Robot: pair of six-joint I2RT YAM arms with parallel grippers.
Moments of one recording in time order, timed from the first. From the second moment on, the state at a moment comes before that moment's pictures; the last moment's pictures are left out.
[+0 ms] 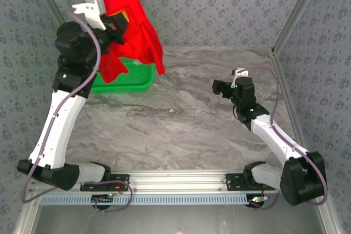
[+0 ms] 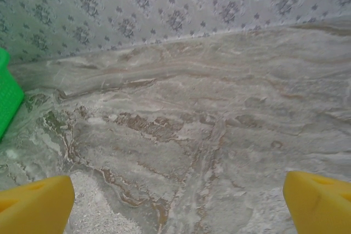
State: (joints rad) left arm -0.37 1.33 1.71 -0.21 0.19 -0.33; right arm 0.27 1.13 0.75 -0.02 0.15 0.25
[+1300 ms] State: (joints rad) left arm -0.43 2.19 1.84 -0.54 0.13 -0.34; right arm 0.32 1.22 0.88 -0.38 0.13 0.26
